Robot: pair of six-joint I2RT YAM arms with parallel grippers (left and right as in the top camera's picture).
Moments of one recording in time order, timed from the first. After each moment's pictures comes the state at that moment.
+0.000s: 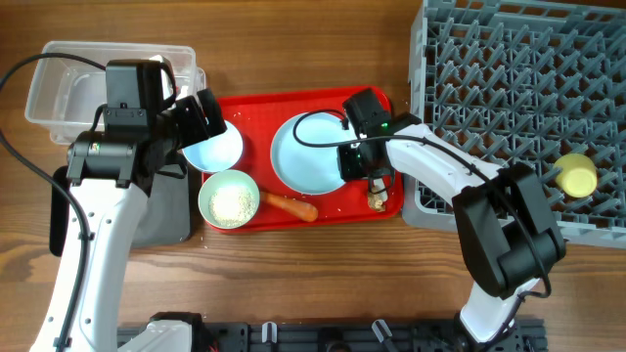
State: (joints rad) left arm -0.07 1.32 1.28 -0.87 0.04 -0.40; right arm 0.48 1.92 1.20 -0.63 -0.16 0.36
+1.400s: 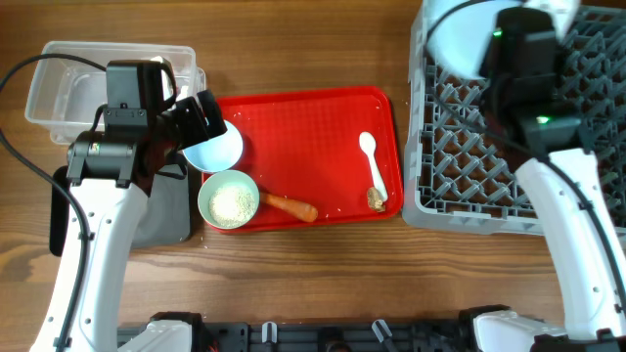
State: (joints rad) left arm -0.07 1.32 1.28 -0.88 0.04 -0.40; right arm 0.14 1.42 1.40 -0.51 0.74 0.15
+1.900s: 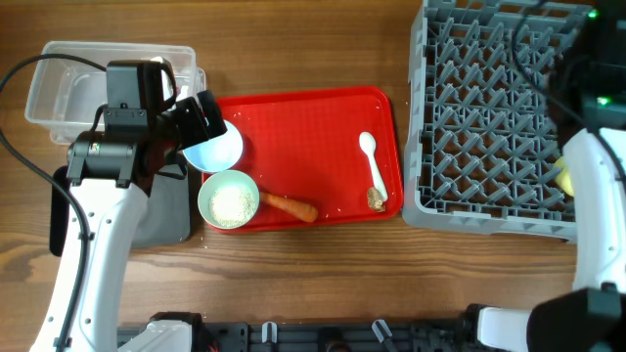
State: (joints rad) left arm -0.07 1.32 1.28 -0.88 0.04 -0.40; right arm -0.21 1.53 1.40 -0.30 1.05 -0.06
